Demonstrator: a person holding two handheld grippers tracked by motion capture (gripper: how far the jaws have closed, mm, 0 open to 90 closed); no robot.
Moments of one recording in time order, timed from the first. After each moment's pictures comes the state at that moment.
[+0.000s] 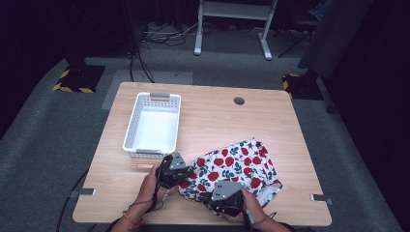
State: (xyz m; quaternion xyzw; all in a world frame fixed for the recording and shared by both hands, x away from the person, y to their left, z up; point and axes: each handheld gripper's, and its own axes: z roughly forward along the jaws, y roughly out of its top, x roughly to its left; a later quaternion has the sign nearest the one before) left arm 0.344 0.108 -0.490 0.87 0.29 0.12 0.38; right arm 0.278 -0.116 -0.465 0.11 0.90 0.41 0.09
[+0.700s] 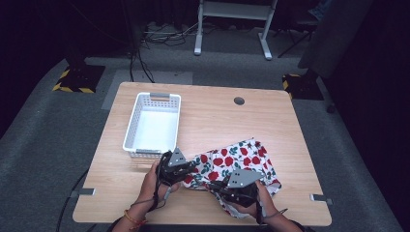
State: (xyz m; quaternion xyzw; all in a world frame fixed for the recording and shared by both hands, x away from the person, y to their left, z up) left arm 0.341 0.104 -0.467 0.85 0.30 0.12 0.41; right arm 0.293 -0.149 -0.439 0.16 0.87 0.45 0.11
